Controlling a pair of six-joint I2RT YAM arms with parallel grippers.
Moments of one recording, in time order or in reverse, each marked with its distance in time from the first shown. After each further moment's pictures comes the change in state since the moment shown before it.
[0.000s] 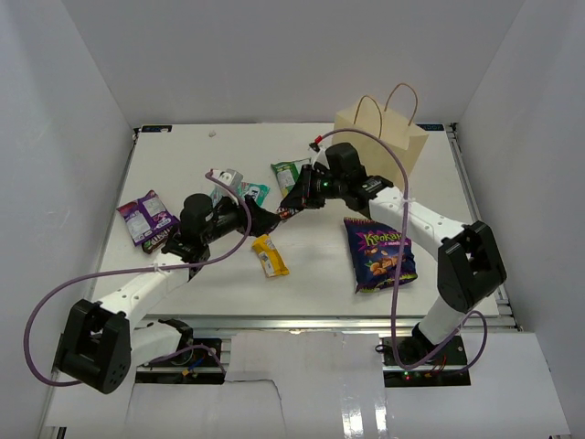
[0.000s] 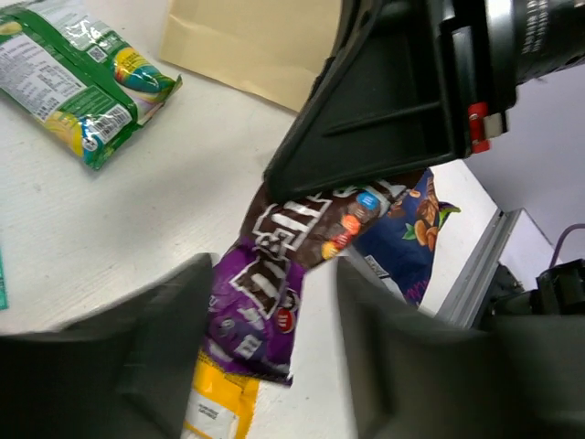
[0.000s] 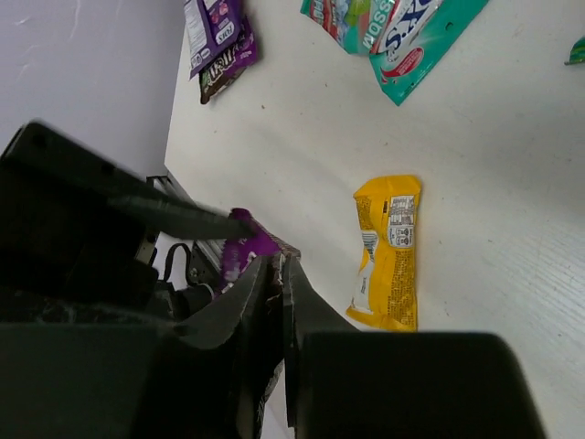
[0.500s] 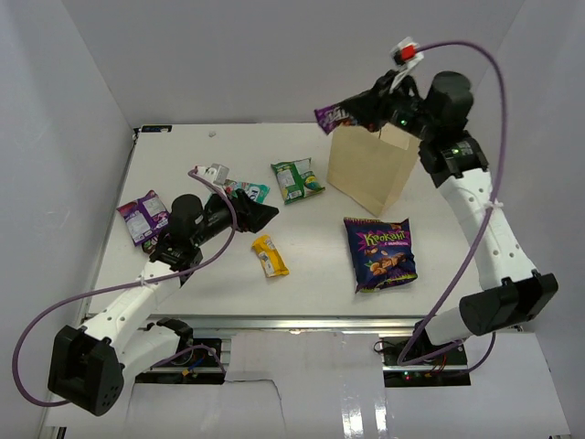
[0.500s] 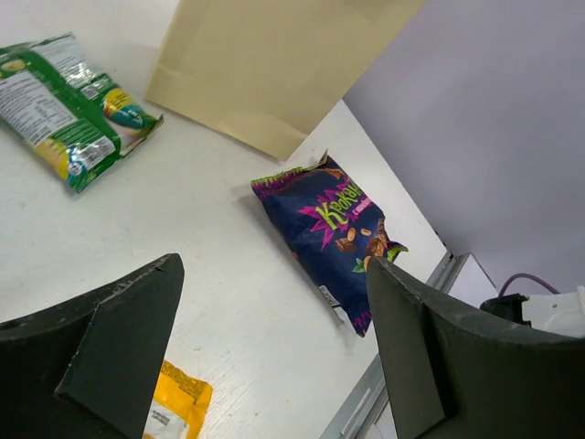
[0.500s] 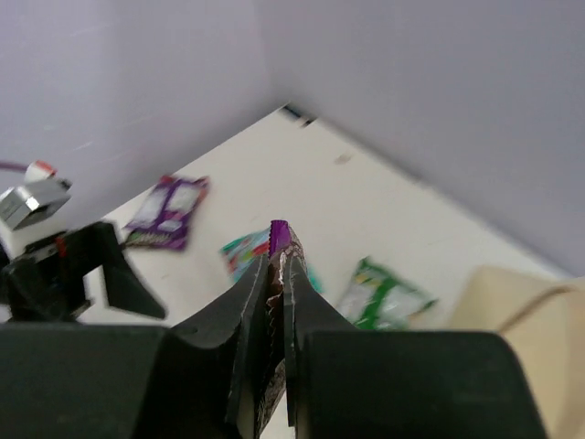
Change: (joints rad) left arm 0.003 -0.143 0.026 -0.058 -0.051 -0.145; right arm -0.282 -0.200 0.353 -0.026 -0.134 -0.564
